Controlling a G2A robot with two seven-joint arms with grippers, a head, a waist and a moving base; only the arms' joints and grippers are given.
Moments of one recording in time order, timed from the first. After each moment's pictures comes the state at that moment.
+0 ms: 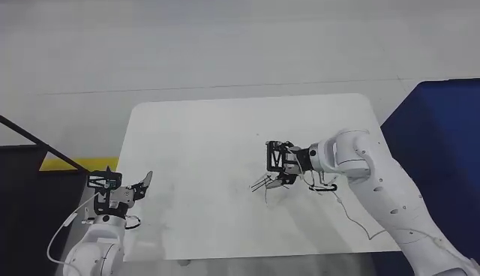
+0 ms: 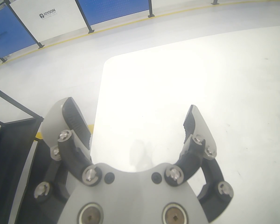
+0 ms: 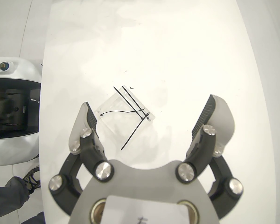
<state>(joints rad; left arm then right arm) 1.73 -1.15 -1.60 -1.80 1.33 0.00 0.00 -0.92 -1.04 1.05 -1.60 -0.89 -1.01 0.80</state>
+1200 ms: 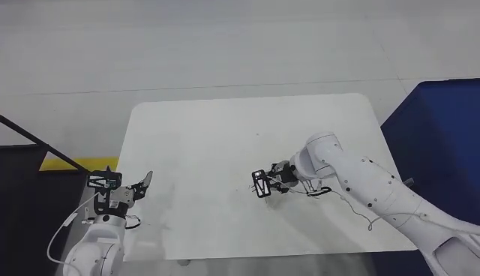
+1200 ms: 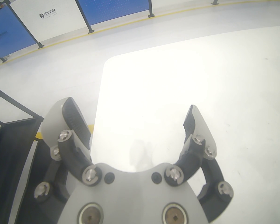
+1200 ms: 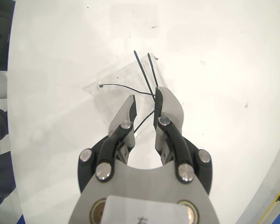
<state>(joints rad) 1.73 -1.15 -1.60 -1.80 1.33 0.00 0.00 -0.59 -0.97 0.48 -1.44 -1.11 -1.01 0.62</state>
